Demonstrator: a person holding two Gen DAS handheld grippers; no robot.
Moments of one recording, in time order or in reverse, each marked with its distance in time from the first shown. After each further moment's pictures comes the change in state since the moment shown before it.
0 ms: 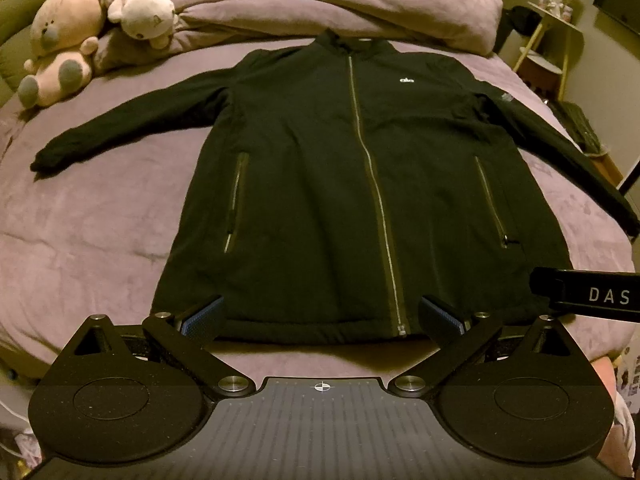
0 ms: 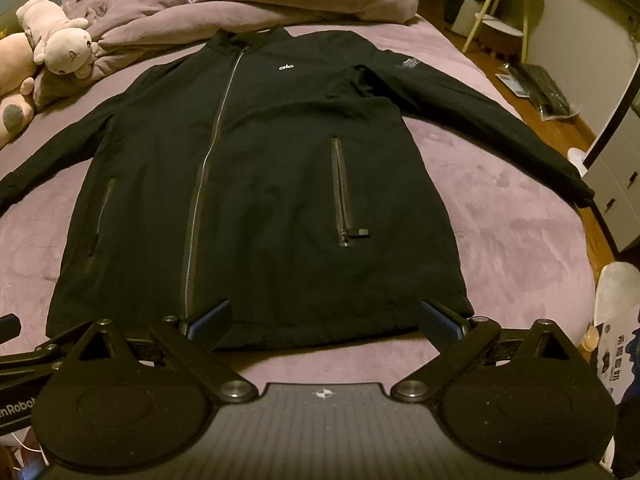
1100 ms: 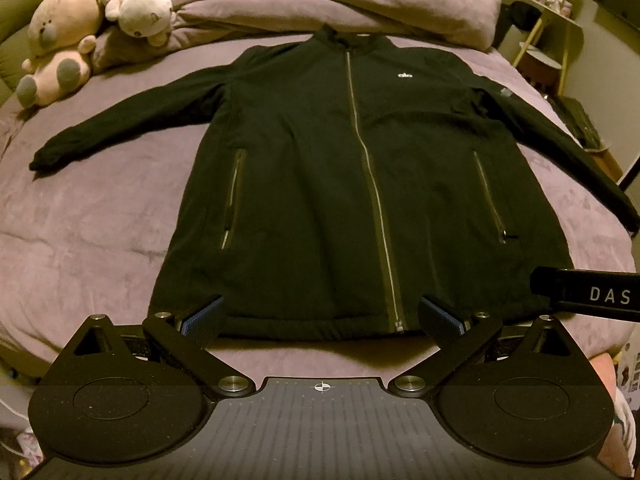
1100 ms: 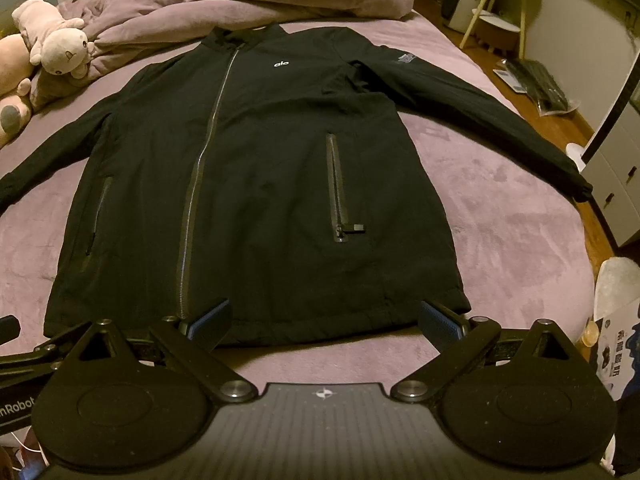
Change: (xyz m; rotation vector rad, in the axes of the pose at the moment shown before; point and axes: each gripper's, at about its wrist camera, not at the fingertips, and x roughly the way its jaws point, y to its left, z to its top) left arm 0.001 -0.006 -0.002 0.004 0.013 0.006; right arm 0.001 -0.004 -0.001 0.011 0.009 0.000
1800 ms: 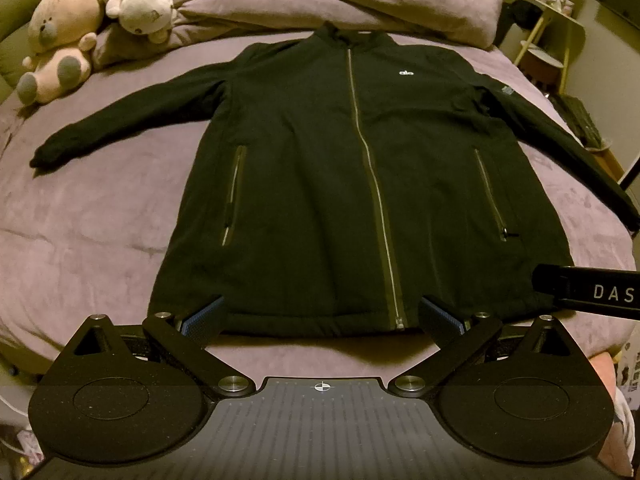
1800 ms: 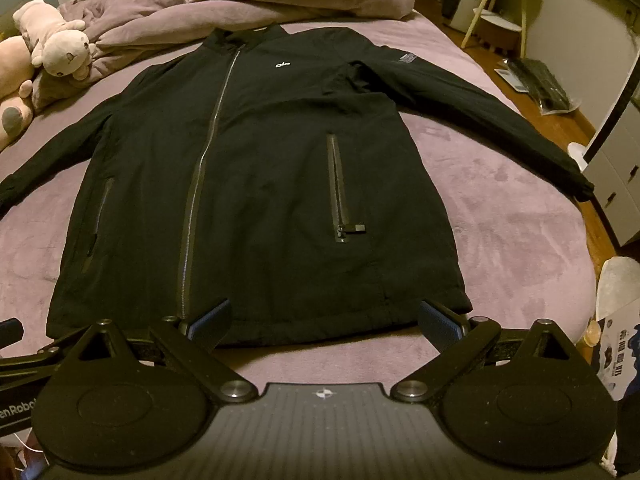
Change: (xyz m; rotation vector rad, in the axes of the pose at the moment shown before) left arm 0.000 0.001 0.000 -0.004 0.006 0.000; right arm -0.001 0.000 0.000 -0.001 0.000 0.002
